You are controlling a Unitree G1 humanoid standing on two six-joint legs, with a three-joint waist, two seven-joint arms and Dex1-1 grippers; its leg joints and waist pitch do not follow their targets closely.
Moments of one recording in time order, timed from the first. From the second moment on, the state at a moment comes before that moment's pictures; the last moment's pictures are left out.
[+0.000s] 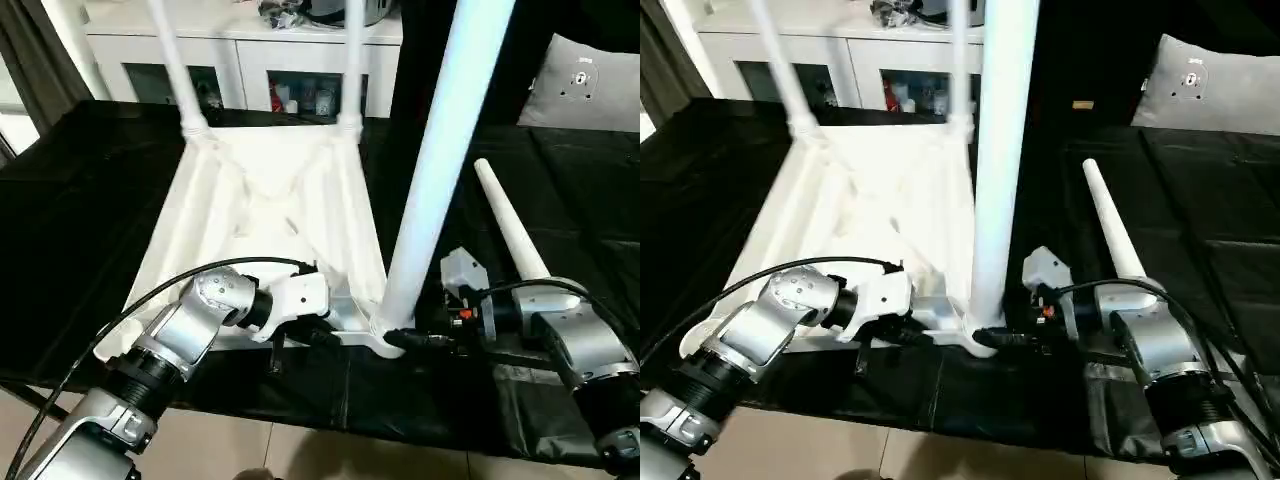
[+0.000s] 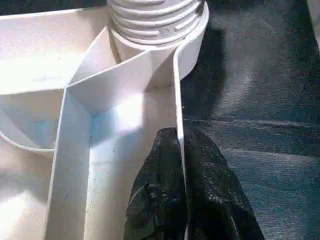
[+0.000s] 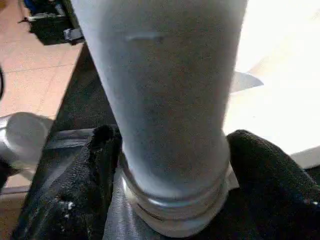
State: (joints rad) left arm -0.52 0.39 -0.46 0.34 0.08 0.14 -1.24; right arm -0.41 -0.52 0.19 0.42 0.20 0.10 1.38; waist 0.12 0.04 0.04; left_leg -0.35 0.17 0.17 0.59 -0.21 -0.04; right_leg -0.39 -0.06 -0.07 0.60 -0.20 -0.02
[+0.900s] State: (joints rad) left arm -0.51 0.06 -0.29 0.33 0.13 0.56 -0.67; right arm -0.43 -0.13 -0.01 0.47 0.14 0.23 0.51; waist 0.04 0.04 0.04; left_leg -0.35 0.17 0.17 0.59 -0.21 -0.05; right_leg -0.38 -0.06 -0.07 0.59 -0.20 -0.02
